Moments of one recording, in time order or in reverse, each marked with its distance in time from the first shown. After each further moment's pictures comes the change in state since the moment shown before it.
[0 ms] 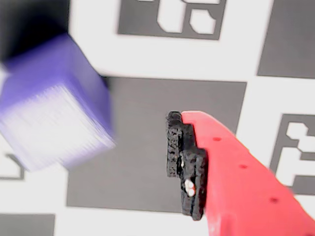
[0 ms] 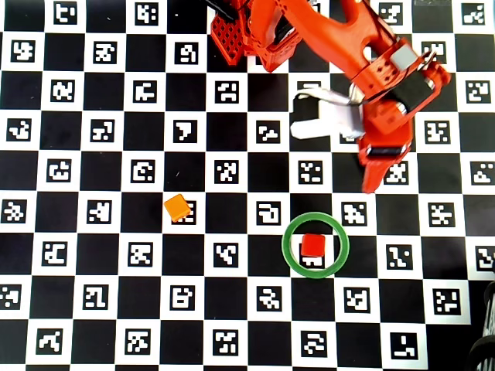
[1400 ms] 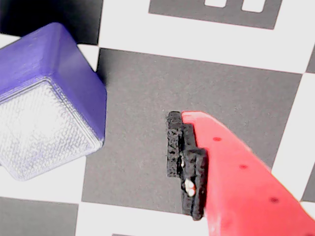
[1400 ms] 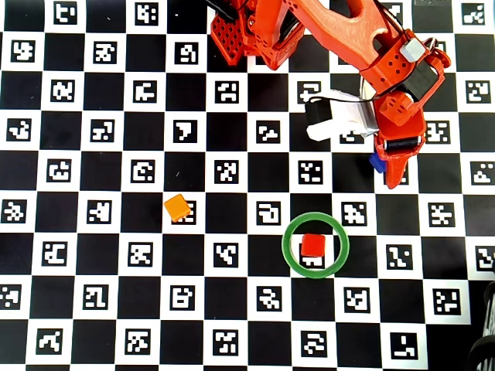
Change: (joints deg) arm 0.5 -1.1 4.7 -10.5 -2.0
